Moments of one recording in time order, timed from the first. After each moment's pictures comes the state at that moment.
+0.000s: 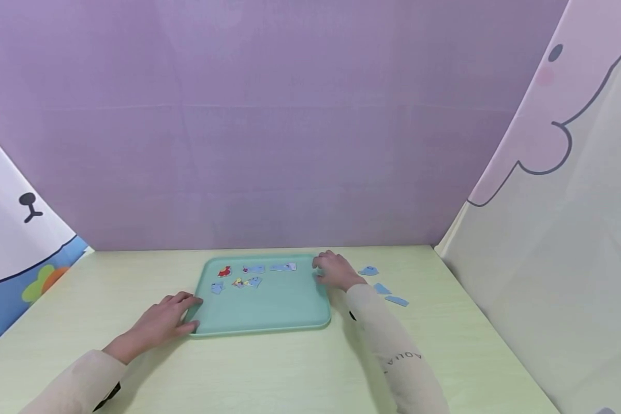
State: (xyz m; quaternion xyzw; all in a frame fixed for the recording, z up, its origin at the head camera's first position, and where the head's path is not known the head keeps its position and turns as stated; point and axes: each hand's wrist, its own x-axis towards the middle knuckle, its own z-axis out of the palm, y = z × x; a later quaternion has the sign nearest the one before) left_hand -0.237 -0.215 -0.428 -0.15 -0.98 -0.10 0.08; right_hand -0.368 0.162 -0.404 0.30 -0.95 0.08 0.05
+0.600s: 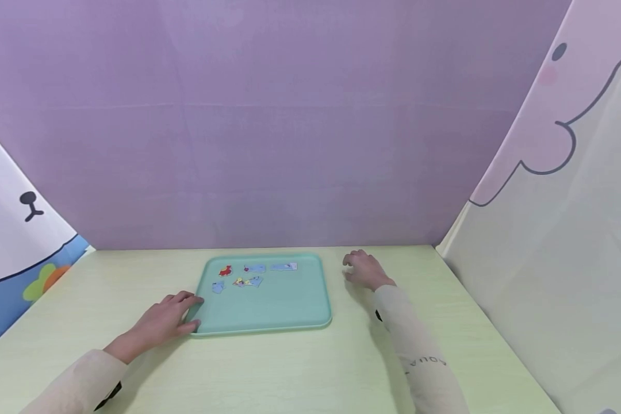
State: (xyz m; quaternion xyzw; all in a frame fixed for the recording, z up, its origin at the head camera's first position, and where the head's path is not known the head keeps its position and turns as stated) left_hand -0.238 -0.215 -0.429 -0.15 -0.98 -0.09 0.08; right_hand -0.367 0.227 -0.407 0.24 -0.96 0.12 0.06
